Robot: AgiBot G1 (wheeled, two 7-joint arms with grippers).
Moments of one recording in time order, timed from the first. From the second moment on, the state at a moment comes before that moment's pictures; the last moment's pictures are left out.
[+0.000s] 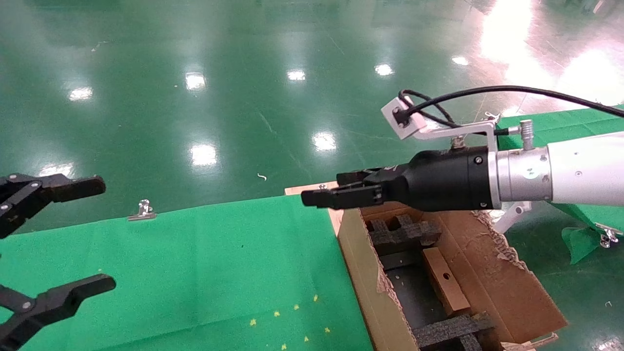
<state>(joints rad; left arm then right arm) -1.08 0.57 0.35 -1.23 0.66 1.44 -0.14 1.46 -0.49 -0.80 1.32 -1.13 -1.13 1.09</state>
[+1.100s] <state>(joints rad) -1.08 0.57 0.35 -1.23 0.66 1.44 -0.14 1.15 -0.59 -0.38 1.29 -0.81 -1.42 0.36</state>
